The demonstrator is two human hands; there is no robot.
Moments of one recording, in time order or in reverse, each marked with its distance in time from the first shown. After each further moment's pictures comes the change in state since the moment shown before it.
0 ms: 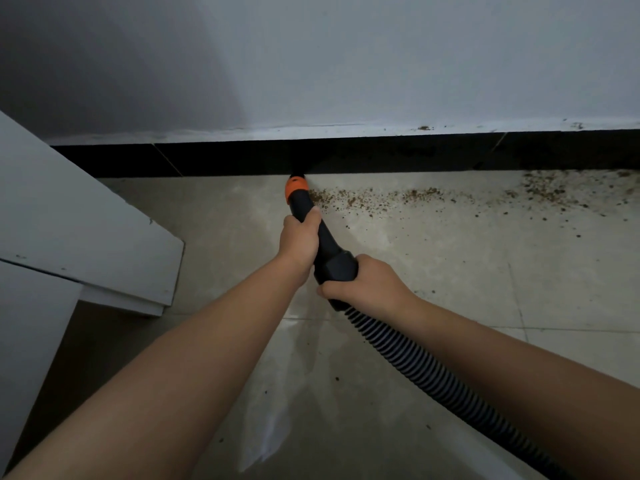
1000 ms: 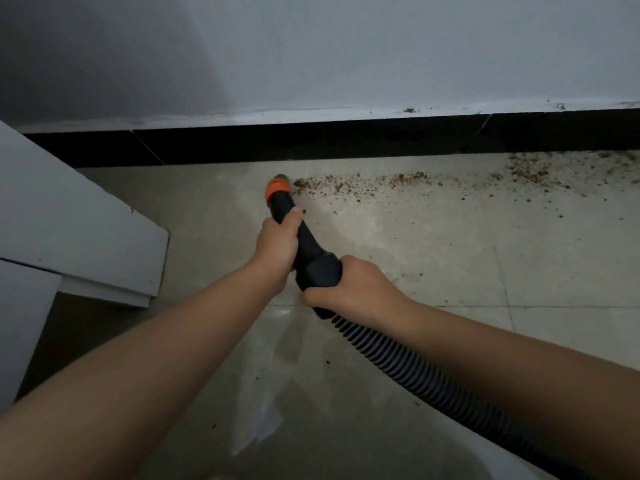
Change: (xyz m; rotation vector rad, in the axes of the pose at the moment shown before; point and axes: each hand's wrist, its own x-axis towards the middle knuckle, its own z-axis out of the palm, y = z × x) left_hand -0.017 -0.012 -0.015 0.026 -0.005 -0.024; right_hand -0.027 -0.004 0.007 -0.046 -0.042 -0.012
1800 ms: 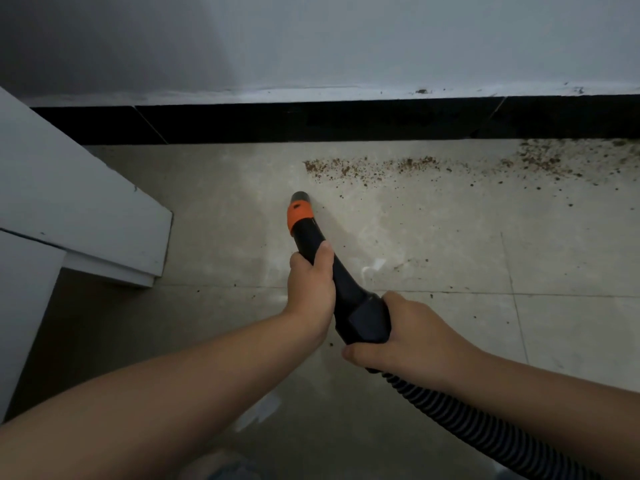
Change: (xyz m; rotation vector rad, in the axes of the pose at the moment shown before) left_hand -0.070 -0.040 0.013 -0.098 -0.015 -0.057; right_hand -0.064 0.029 -0.001 -0.112 -0.083 0.042
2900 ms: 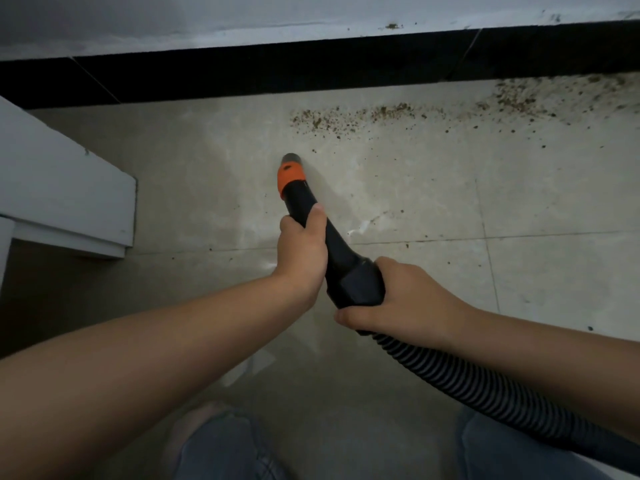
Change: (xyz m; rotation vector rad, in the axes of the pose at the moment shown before) left_hand -0.016 -0.006 0.014 0.111 -0.030 0.013; right_hand -0.021 0.013 -0.003 -0.017 0.011 0.016
